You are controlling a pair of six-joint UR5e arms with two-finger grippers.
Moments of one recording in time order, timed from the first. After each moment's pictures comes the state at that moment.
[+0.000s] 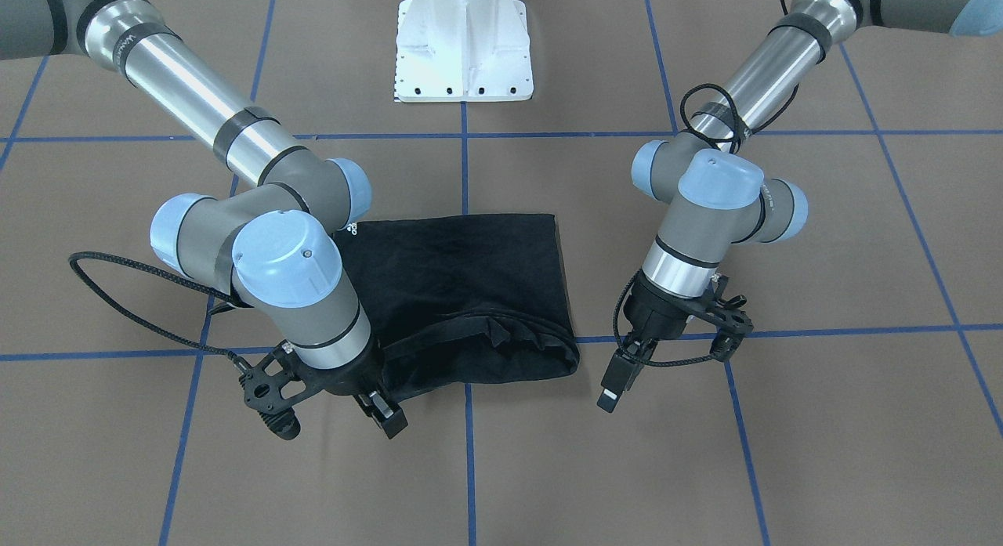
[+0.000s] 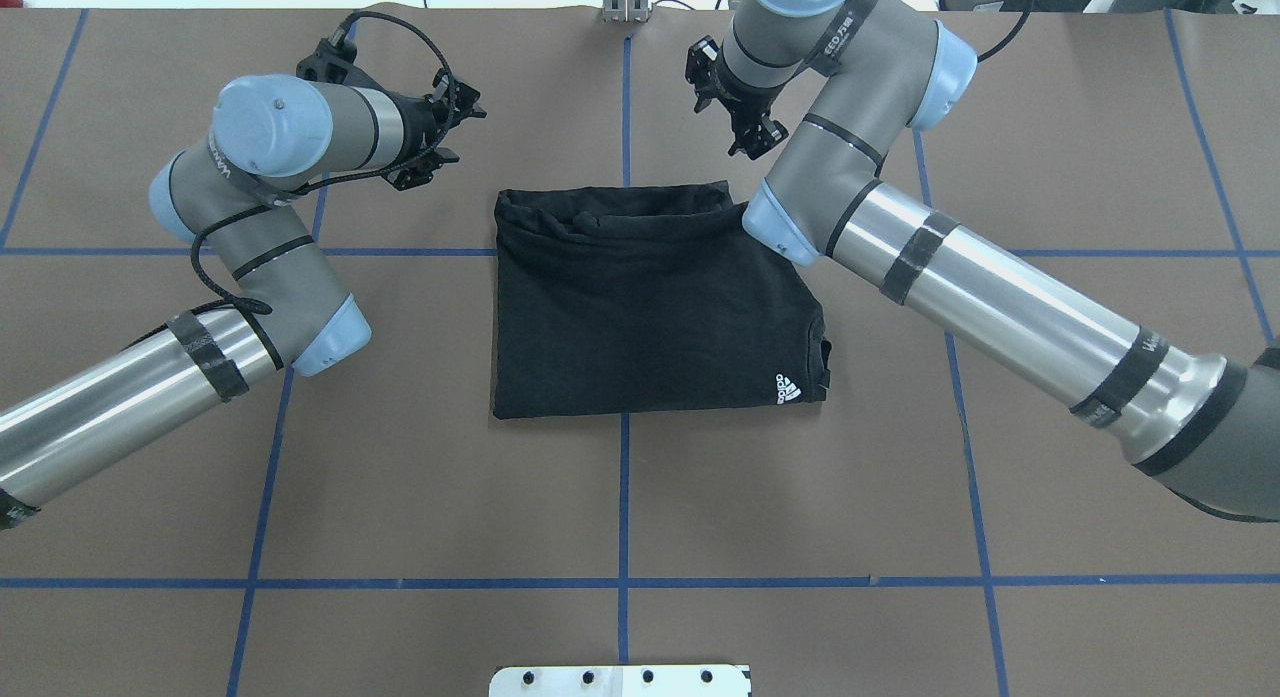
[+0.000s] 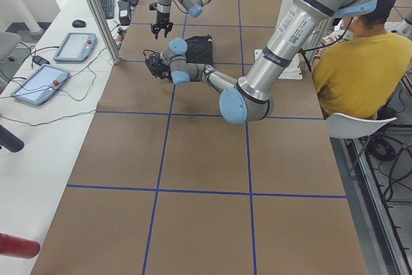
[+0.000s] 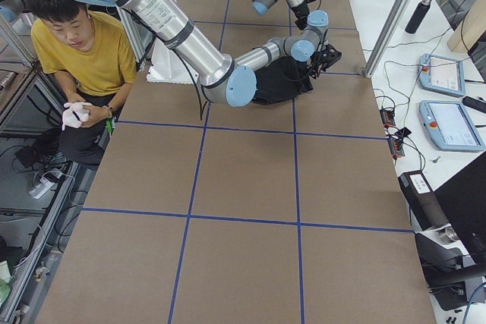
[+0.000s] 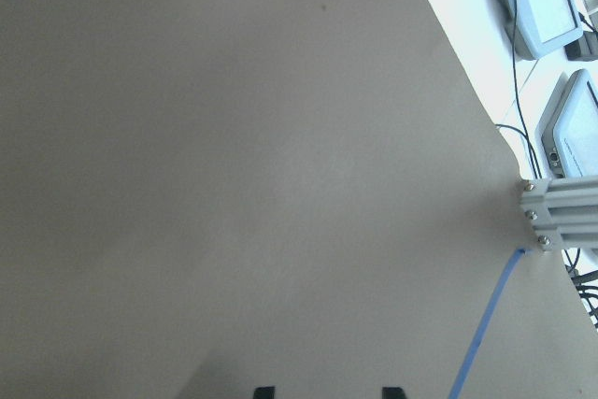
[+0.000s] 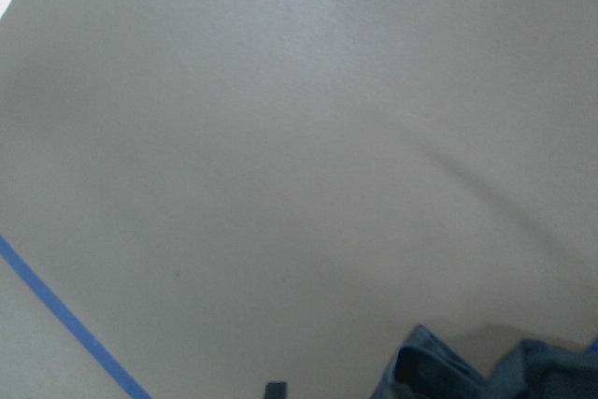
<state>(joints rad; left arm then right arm) -0.79 -2.24 -1.21 -2.48 -1.68 -1.97 0.84 -0.62 1.03 -1.15 1.97 1.90</state>
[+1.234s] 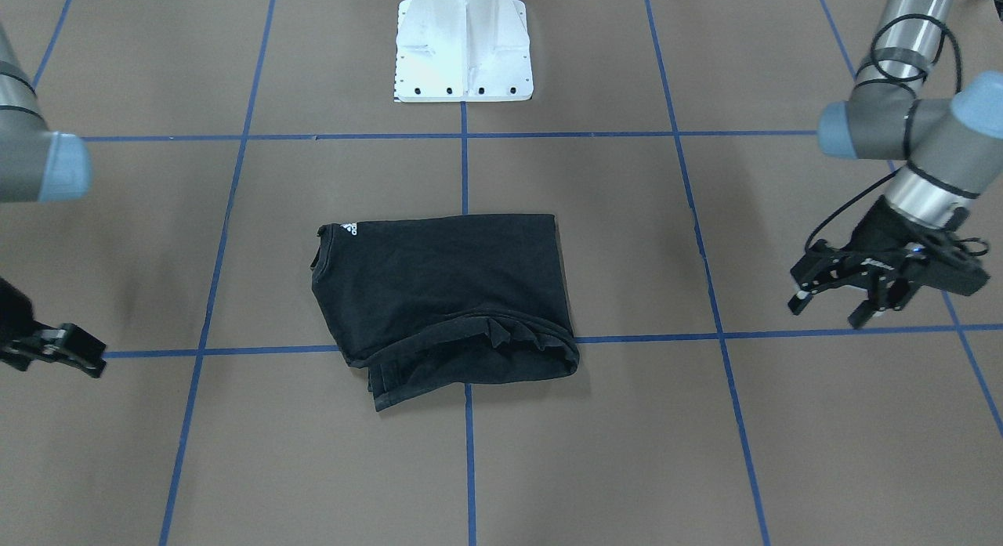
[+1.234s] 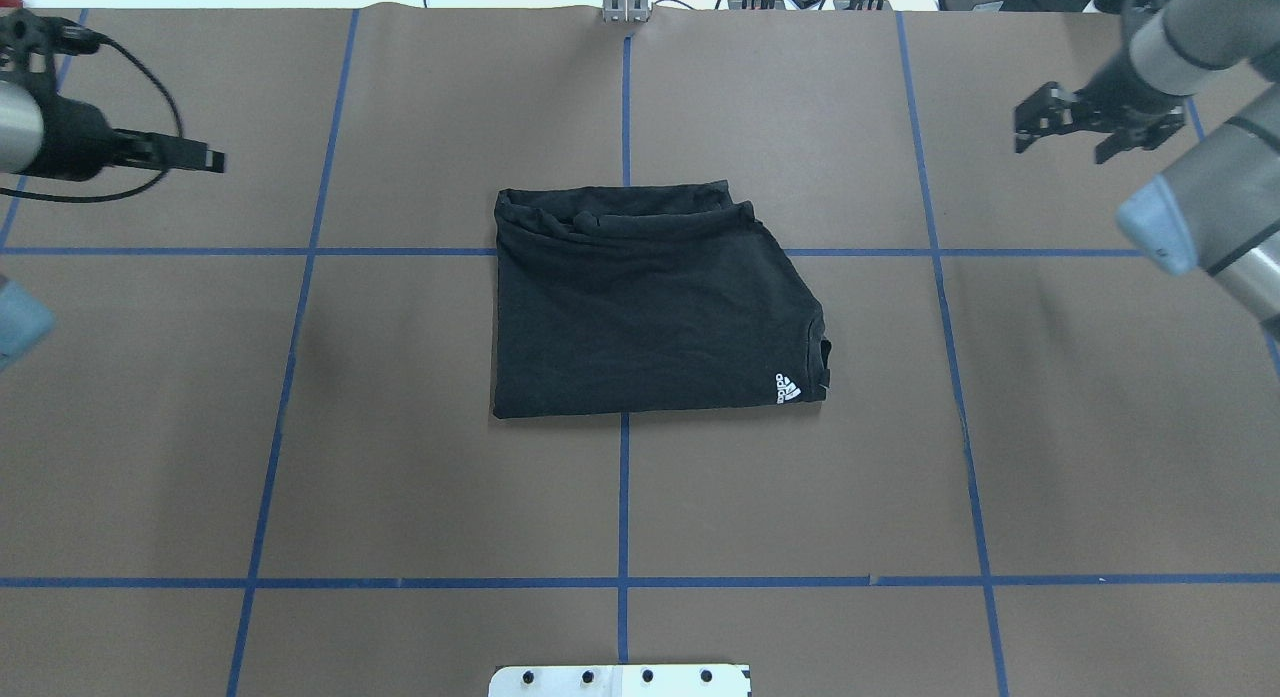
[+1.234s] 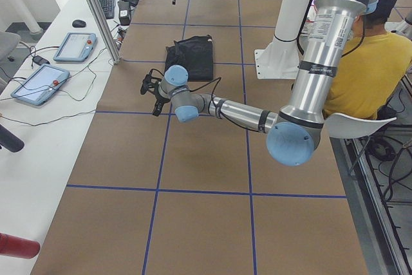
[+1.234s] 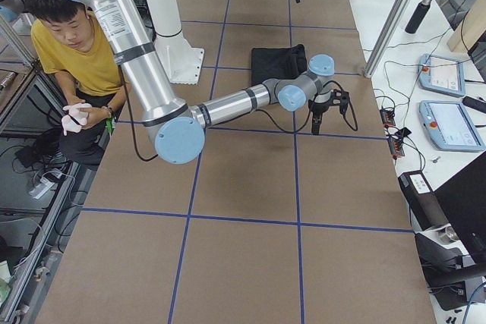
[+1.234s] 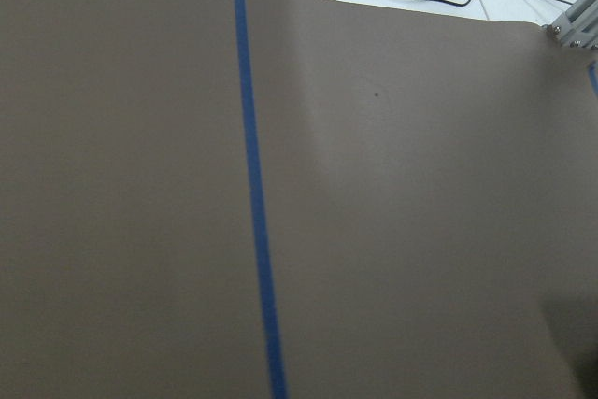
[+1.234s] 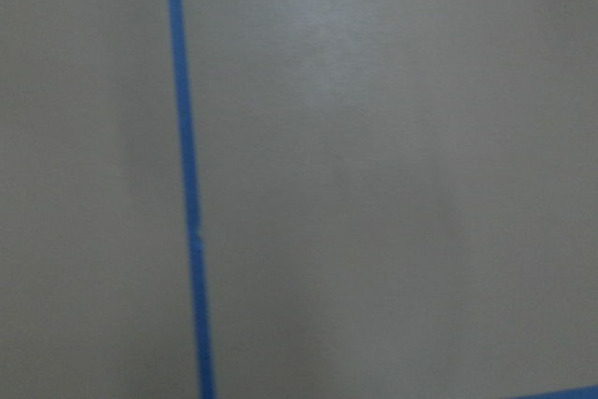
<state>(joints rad) -1.12 -1.76 -1.52 -2.47 -2.15 -0.77 1.19 -1.23 1.49 -1.34 2.21 0.69</state>
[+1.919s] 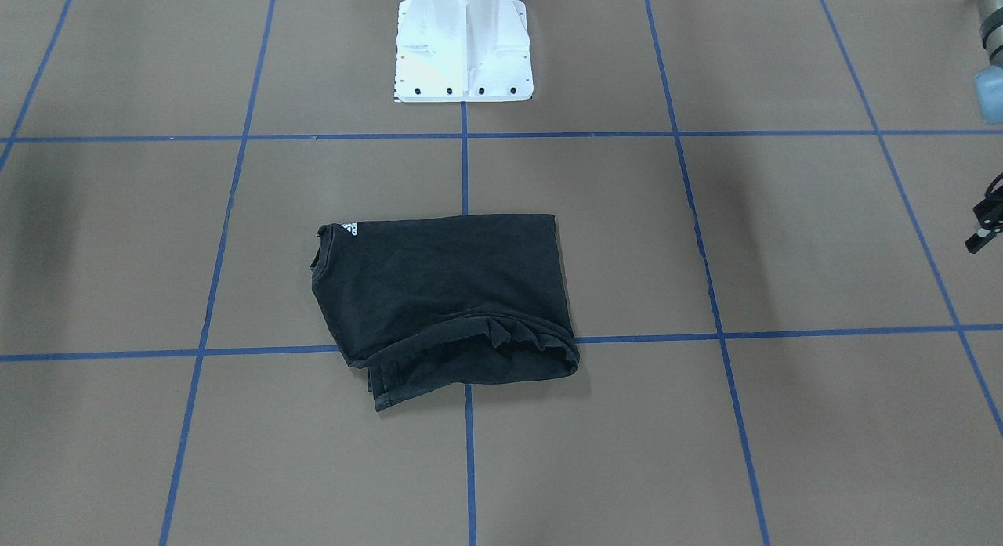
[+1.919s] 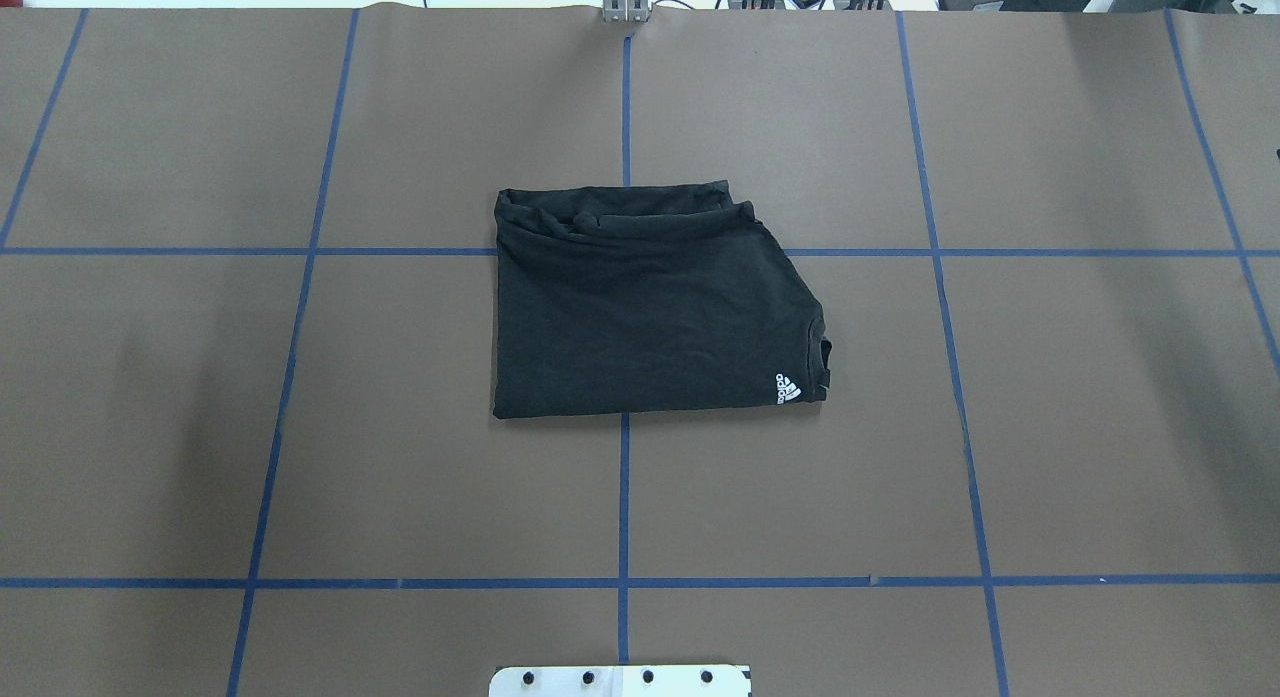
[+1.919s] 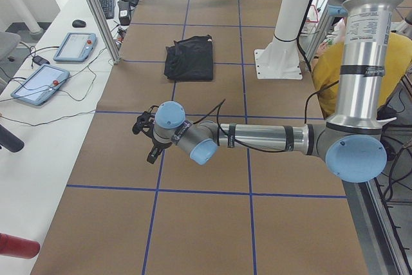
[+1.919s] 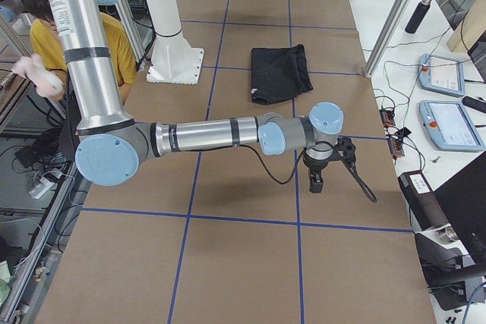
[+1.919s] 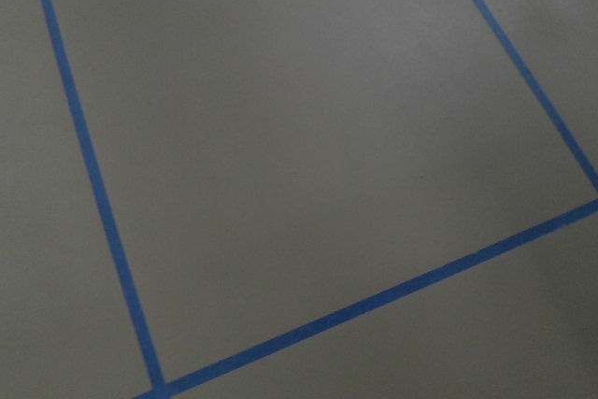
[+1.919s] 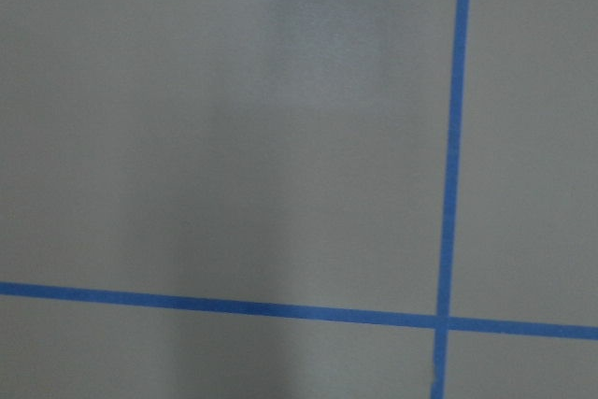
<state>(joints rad) -1.44 -1.60 -1.53 -2.22 -2.38 -0.14 1.47 -1.37 1.50 -1.49 2.33 0.15</state>
